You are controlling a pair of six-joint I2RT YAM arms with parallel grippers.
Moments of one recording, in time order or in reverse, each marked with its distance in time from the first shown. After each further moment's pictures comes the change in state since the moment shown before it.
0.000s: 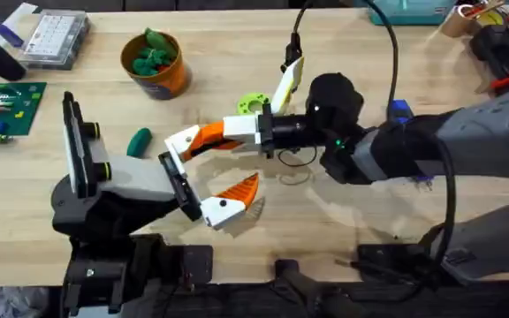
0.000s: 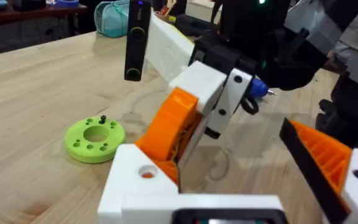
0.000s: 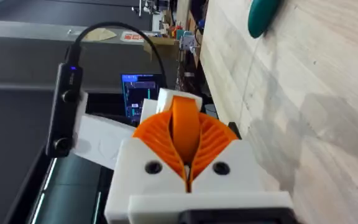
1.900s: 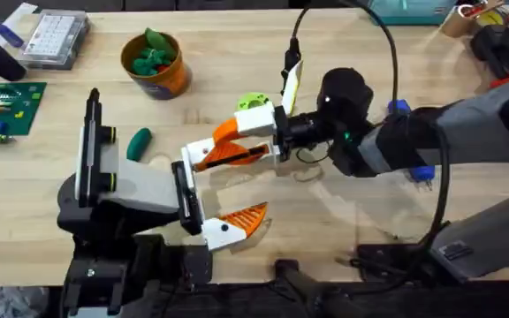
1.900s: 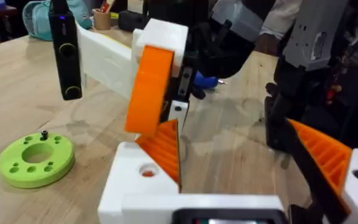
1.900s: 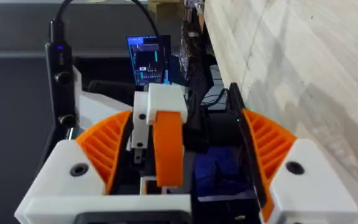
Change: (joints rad) left arm -0.037 -0.002 0.002 -0.025 0.169 0.046; right arm -0.105 0.027 -0.014 0.008 -0.290 0.039
